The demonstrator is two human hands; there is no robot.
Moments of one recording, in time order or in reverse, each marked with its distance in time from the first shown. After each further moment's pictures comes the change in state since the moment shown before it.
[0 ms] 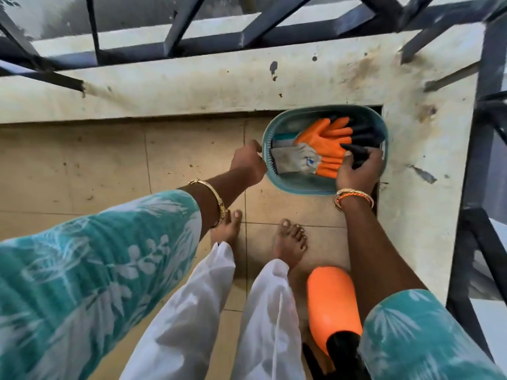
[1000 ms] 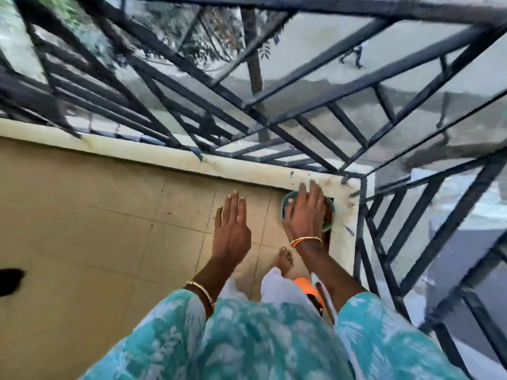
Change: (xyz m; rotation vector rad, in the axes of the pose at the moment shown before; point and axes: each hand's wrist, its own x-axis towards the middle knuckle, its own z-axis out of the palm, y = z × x) left_hand -0.427 -0.040 -0.222 0.402 0.610 0.374; right_hand -0.283 -0.336 -0.215 -0.582 -0.230 -0.770
